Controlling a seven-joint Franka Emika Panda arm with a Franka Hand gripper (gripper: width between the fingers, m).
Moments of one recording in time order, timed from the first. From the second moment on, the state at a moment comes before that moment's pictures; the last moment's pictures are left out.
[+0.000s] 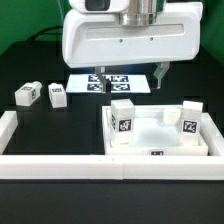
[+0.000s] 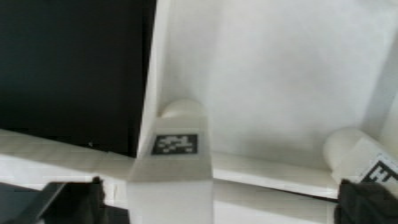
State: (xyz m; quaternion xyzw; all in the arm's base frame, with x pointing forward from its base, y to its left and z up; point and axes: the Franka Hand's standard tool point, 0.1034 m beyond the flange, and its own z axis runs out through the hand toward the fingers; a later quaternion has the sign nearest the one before) arm 0.635 -0.007 0.113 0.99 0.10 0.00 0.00
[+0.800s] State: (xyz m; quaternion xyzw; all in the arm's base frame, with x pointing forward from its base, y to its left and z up) arm 0.655 -0.020 0.091 0.99 0.13 0.00 0.01
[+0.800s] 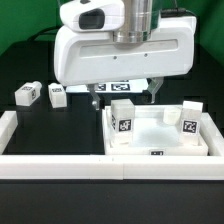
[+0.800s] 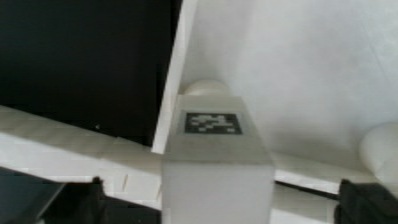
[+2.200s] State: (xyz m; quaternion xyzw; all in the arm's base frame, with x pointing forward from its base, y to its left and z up) arm 0.653 -0.021 0.081 1.00 0.03 0.00 0.01
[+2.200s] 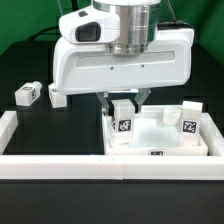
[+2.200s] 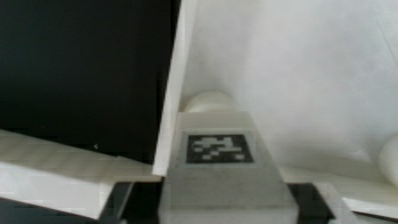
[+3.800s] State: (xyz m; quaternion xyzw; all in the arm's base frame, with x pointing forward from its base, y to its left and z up) arm 0.654 -0.005 0.080 0.95 -0.32 -0.01 -0.02
